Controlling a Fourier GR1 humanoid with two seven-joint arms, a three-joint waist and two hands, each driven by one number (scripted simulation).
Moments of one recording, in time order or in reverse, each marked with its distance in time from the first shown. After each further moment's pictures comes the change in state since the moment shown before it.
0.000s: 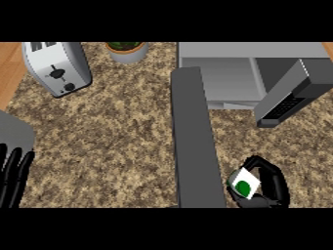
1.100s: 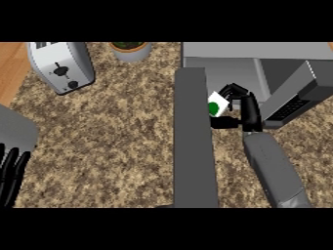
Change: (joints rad) left arm 0.005 0.019 0.107 0.083 0.077 -0.077 -0.064; right arm -0.536 0.027 -0.049 0.163 0.154 -0.392 0.398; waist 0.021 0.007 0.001
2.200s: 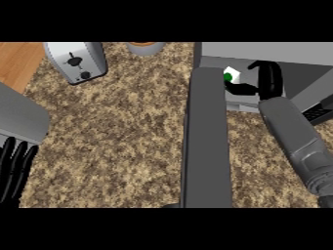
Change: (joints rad) left arm -0.051 0.018 0.002 0.032 -0.020 -0.028 0.002; right arm -0.386 -0.167 -0.071 0.520 0.148 -0.364 -0.020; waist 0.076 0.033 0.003
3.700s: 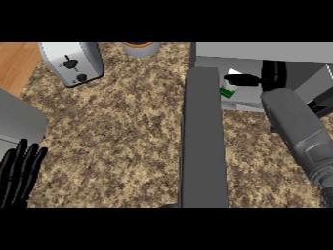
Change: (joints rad) left arm 0.013 -0.011 -0.056 -0.015 -0.088 0.007 0.007; right arm -0.068 -0.021 -0.050 0.041 -0.012 -0.005 -0.017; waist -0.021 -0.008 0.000
